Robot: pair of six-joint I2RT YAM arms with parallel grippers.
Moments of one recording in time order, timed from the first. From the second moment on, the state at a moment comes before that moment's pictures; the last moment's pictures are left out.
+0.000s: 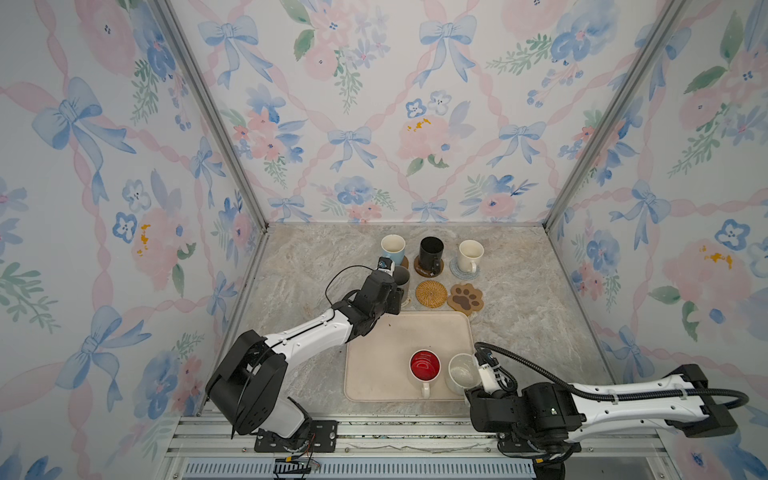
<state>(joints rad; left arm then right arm) -0.68 1.48 0.88 -0.02 -0.18 -0.36 1.61 0.84 0.60 -1.05 0.55 1.21</state>
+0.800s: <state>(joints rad) -0.68 1.54 0.89 -0.02 -0.15 -0.36 1.61 0.85 0.54 -0.99 0.54 1.26</state>
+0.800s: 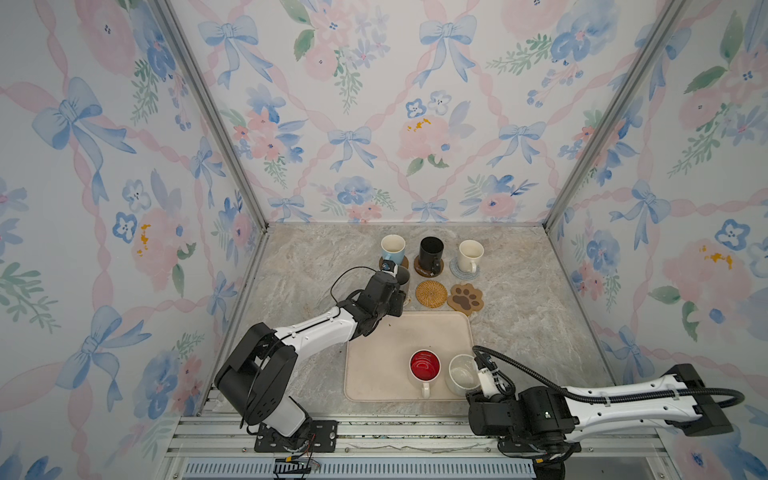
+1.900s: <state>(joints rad) -0.67 1.58 0.90 -0.02 -0.13 -0.36 1.51 0.97 0.55 -0.91 0.51 1.18</state>
